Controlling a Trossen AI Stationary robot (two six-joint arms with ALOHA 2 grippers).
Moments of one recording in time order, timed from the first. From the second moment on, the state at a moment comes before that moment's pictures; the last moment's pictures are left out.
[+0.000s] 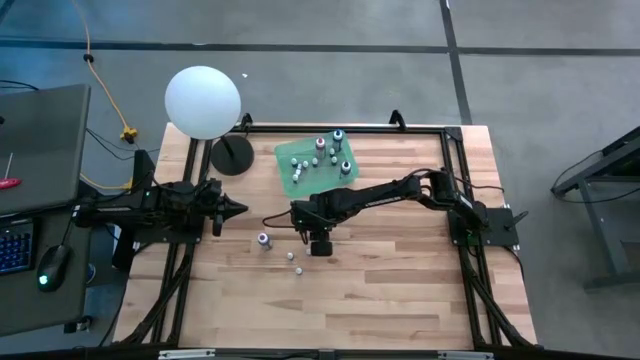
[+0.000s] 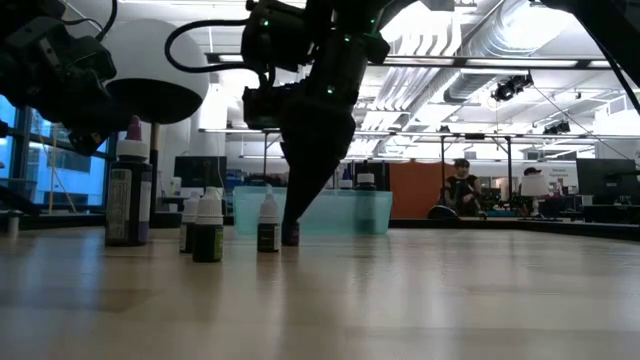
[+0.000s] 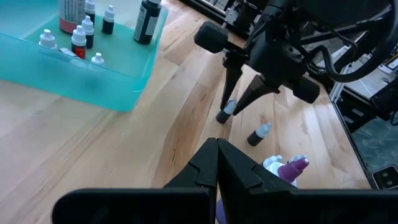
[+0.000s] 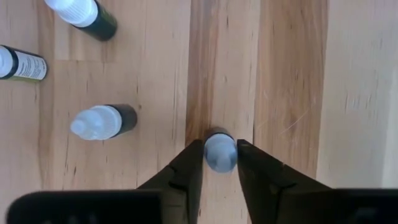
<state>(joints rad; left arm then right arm) 0.00 0.01 0.17 -0.47 -0.09 -0.48 0.04 2.22 1.74 -0.74 -0.03 0.02</state>
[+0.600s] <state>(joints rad) 0.00 0.01 0.17 -0.47 -0.09 -0.48 0.02 2.16 1.74 -0.77 -0.04 0.08</state>
